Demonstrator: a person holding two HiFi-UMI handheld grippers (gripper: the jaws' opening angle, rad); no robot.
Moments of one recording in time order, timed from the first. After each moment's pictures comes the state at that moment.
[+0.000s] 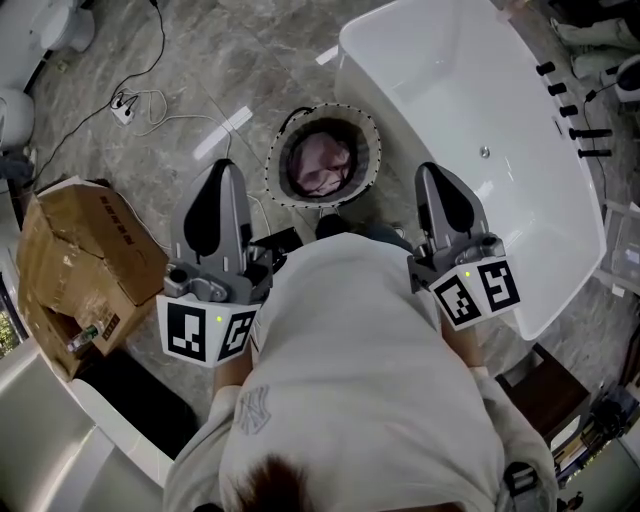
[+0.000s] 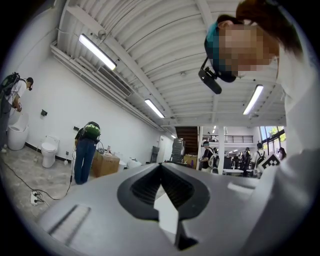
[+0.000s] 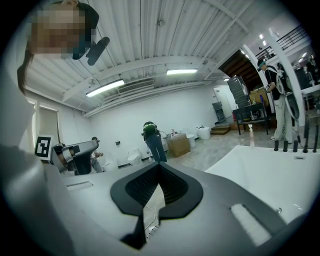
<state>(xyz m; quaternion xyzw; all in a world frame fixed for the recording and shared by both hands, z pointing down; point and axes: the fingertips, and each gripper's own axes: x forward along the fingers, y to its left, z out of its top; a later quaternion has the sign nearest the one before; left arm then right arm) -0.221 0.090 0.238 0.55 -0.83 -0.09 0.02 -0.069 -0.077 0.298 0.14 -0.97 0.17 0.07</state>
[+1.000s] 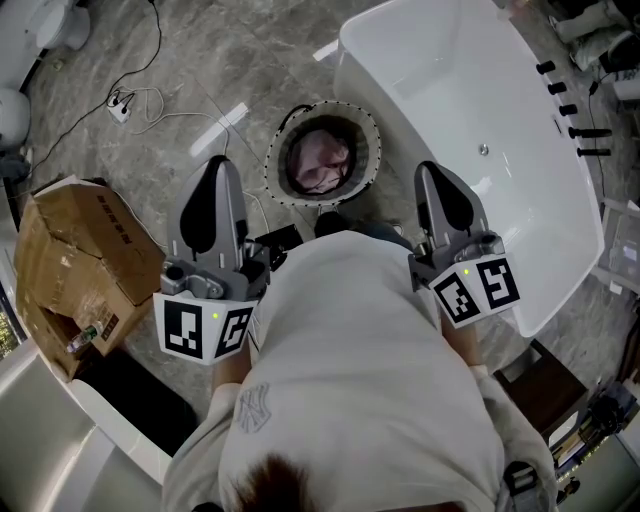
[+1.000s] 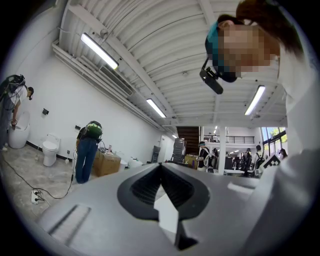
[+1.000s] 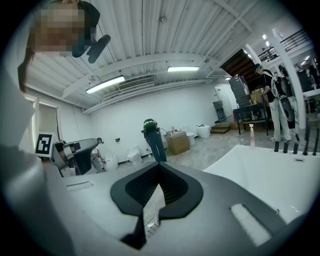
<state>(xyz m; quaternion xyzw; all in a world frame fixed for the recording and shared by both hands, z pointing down) -0.238 0.092 0.244 0.54 -0.83 -0.10 0.03 -0.079 -0.075 0.306 0.14 -0.97 0.17 0.09</state>
